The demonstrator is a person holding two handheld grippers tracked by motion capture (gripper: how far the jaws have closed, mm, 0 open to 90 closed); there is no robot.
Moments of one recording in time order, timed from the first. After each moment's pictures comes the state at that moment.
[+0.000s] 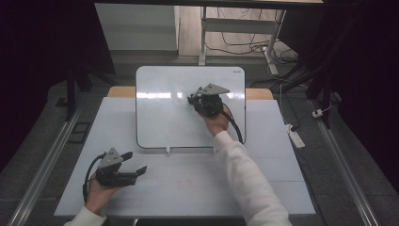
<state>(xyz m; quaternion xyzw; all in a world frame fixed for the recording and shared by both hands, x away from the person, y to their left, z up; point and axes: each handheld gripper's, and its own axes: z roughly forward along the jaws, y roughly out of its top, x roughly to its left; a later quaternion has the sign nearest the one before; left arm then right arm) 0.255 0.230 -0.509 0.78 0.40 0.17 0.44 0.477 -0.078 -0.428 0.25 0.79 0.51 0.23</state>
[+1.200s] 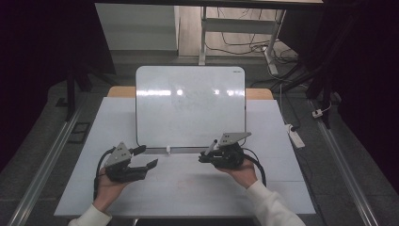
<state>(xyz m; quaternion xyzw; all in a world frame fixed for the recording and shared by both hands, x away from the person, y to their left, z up) 0.260 0.194 -0.477 0.78 0.34 0.20 0.49 0.346 -0.155 -0.471 0.19 0.86 0.48 0.01</state>
